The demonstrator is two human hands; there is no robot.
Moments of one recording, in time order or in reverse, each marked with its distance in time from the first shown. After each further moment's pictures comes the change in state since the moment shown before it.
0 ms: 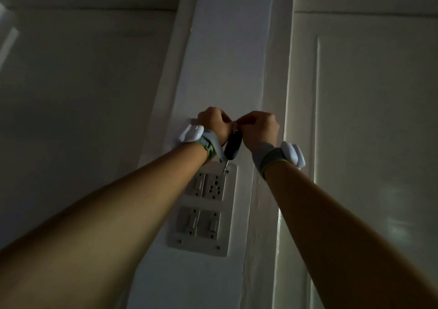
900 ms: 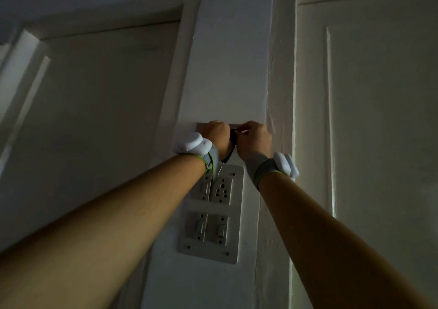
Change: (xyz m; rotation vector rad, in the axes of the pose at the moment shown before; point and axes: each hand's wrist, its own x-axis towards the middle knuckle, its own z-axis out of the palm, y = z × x) left_hand -0.008 0.001 0.011 0.678 -0.156 0.109; right_hand 0.001 0.024 0.028 0.012 -0.058 0.042
